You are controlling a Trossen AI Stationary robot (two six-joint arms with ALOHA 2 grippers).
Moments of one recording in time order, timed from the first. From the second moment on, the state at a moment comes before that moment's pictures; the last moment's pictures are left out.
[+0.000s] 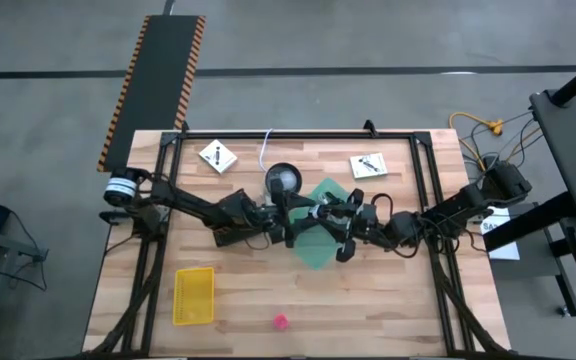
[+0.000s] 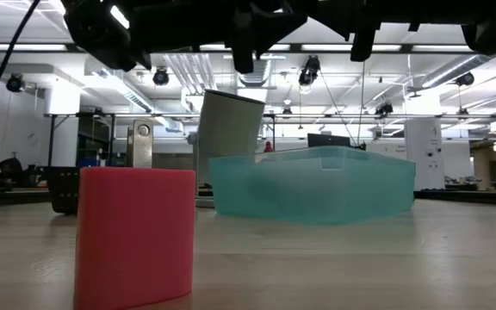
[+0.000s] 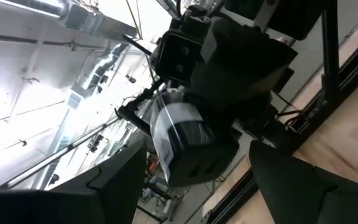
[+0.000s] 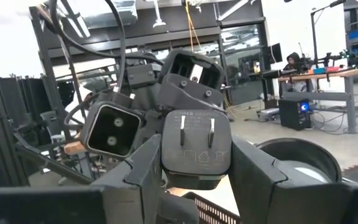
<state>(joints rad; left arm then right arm) -0.08 1.72 0.84 1.14 -0.10 1.01 0.33 1.47 0.52 1.24 0.60 0.08</state>
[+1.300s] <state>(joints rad) -0.09 1.72 0.87 1.14 -0.11 0.98 0.33 1.47 0.53 1.20 0.63 0.04</state>
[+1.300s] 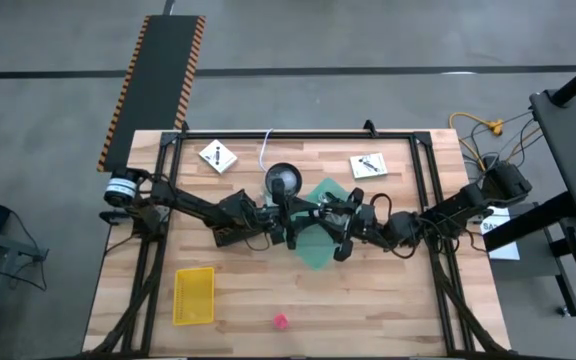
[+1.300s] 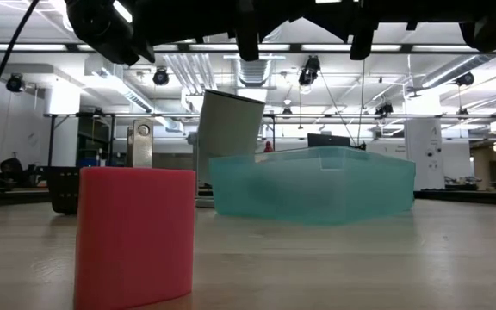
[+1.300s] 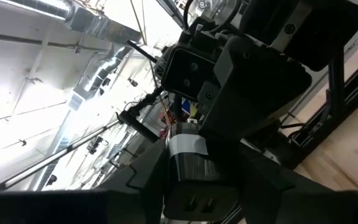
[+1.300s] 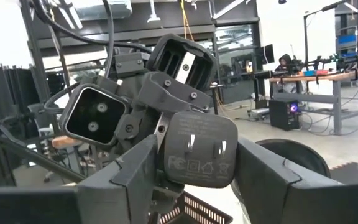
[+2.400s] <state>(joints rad) -0.21 1.51 0.73 0.73 -0.64 0.96 0.43 1.26 0.53 0.79 0.62 0.04</state>
